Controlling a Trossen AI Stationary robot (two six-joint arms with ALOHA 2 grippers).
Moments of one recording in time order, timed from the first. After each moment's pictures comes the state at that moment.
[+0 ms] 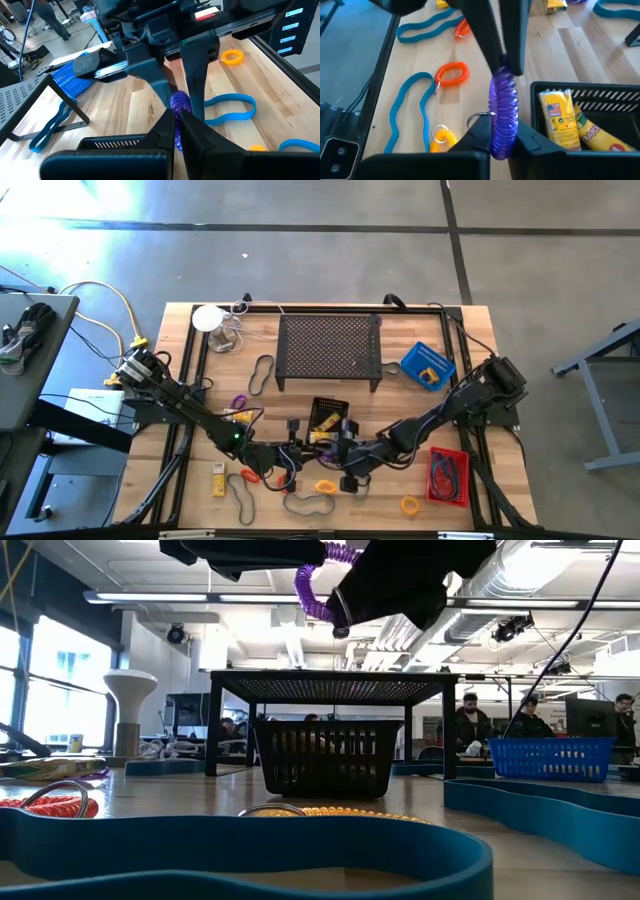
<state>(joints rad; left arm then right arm) -0.58 1.65 0.91 0.43 -0.61 0.07 0.49 1.80 1.18 -0.10 0.34 0.46</state>
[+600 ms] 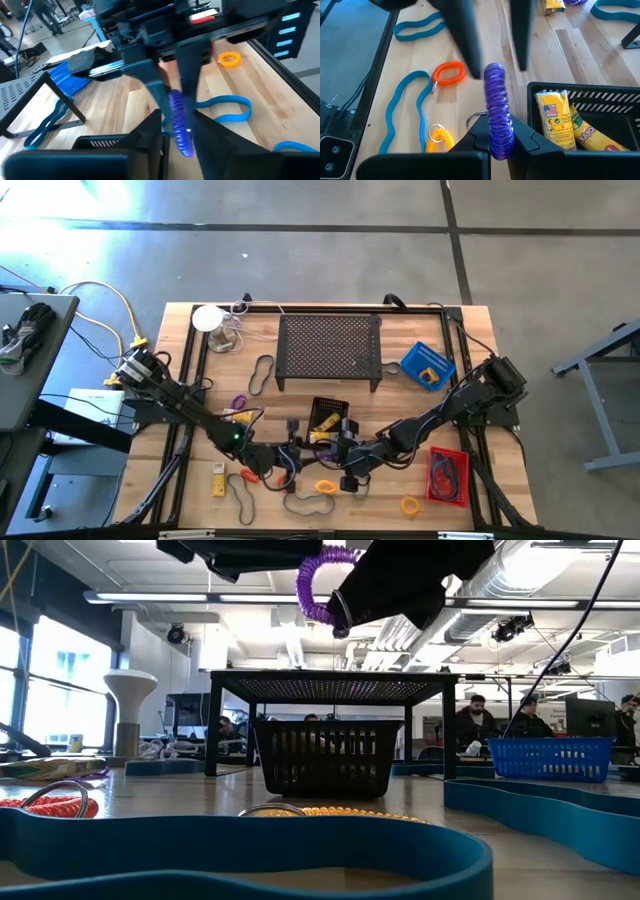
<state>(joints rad) -0.58 1.65 0.91 0.43 -0.61 0.05 0.49 1.80 1.18 -0.11 0.34 0.44</state>
